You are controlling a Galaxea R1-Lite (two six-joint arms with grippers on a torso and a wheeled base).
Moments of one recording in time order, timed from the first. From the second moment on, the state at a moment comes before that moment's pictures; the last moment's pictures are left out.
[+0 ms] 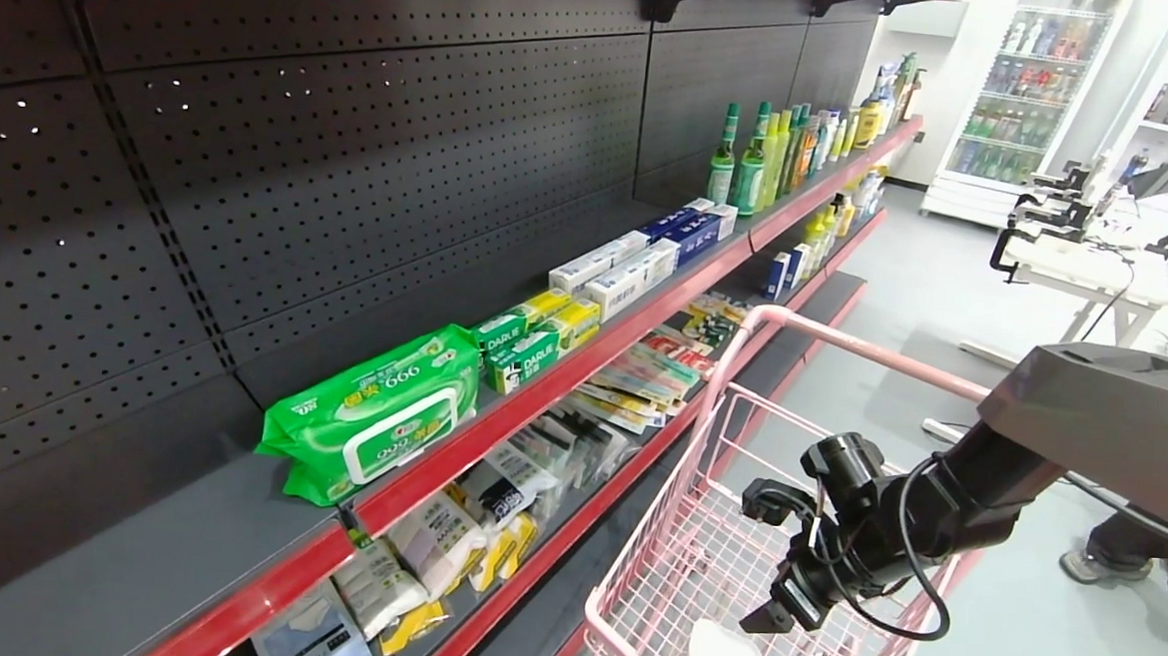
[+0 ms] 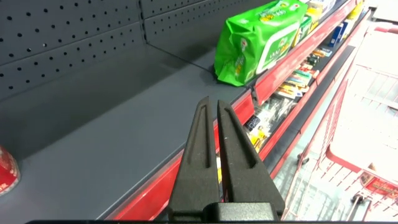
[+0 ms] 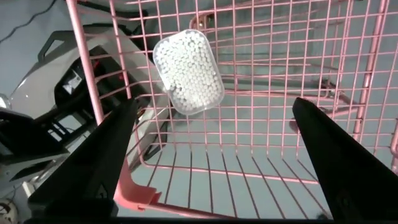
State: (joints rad) left arm 0.00 0.00 0.00 0.00 0.01 0.00; right arm 0.22 2.32 -0.91 -0.15 0.28 -0.53
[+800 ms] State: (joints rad) left arm 0.00 0.00 0.00 0.00 0.01 0.00; right arm 0.25 2.33 -0.91 -0.16 0.28 -0.55
